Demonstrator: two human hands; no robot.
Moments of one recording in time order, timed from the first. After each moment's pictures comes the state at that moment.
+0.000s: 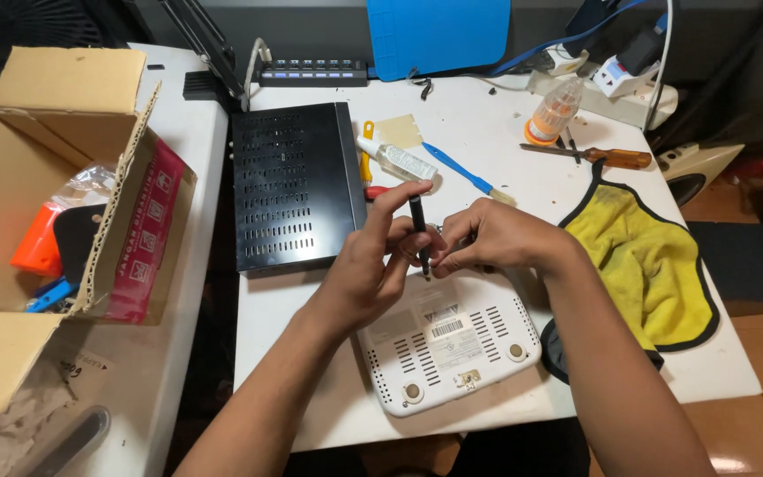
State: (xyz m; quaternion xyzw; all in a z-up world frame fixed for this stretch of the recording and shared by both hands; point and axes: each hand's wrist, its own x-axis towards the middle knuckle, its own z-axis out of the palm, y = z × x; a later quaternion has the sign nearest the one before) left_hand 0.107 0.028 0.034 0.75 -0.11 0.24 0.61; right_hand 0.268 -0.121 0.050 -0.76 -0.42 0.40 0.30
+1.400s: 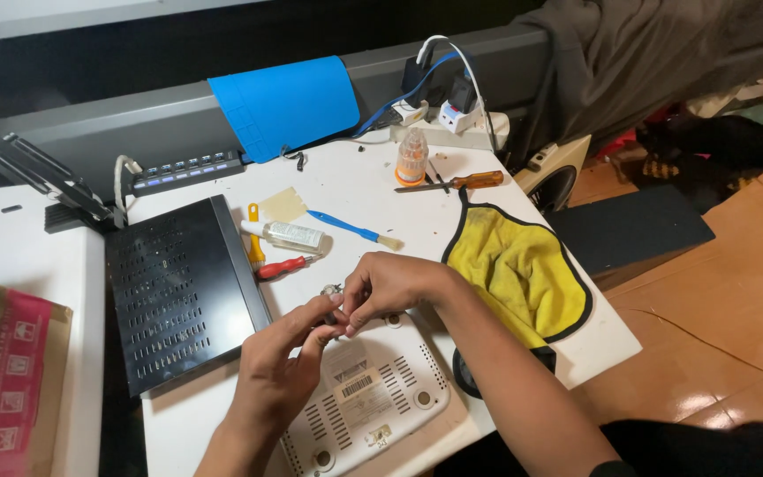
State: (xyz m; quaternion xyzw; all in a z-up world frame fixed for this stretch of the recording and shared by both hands) left_hand 0.110 0.007 0.027 0.81 -0.17 0.33 0.45; right_hand 0.276 -0.141 0.053 -0.71 -0.35 0.49 0.36
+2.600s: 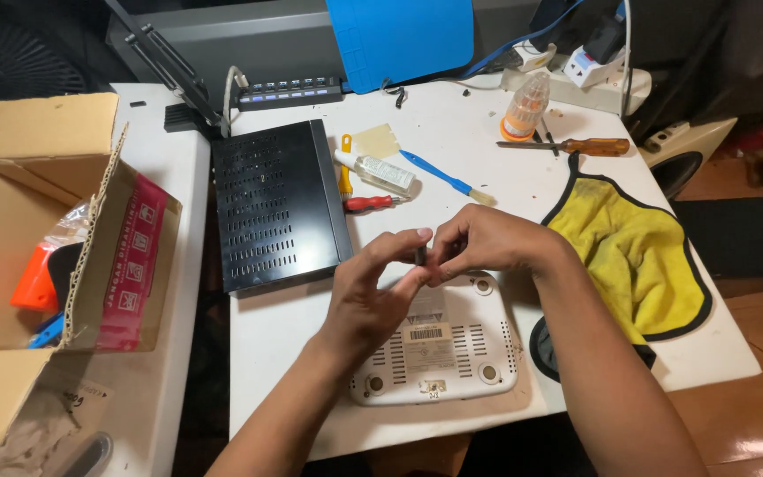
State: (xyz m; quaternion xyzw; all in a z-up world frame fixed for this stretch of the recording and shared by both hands) left_hand 0.114 -0.008 0.022 0.73 -0.10 0.38 0.56; right_hand 0.274 -0.138 0.043 -0.77 -0.37 0.42 0.31
